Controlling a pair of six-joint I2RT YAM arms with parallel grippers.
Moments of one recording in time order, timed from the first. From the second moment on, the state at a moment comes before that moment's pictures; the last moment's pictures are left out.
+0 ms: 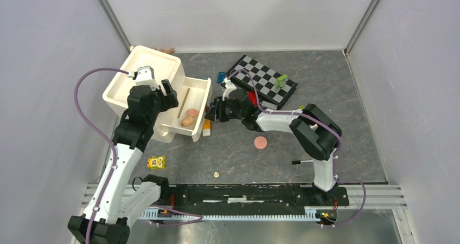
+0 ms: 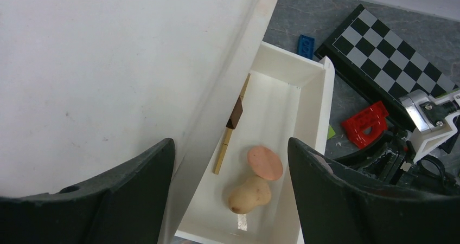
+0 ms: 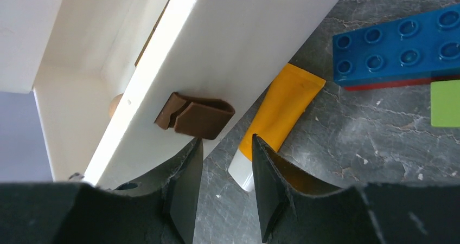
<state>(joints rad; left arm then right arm) -0.21 0.86 0.93 -0.44 -0.20 -0.27 0.83 1.94 1.13 0.40 -0.22 0.66</state>
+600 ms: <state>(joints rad) -0.20 0.87 0.93 -0.44 -0.21 -0.26 0.86 1.96 1.20 0.53 -0.25 0.74</state>
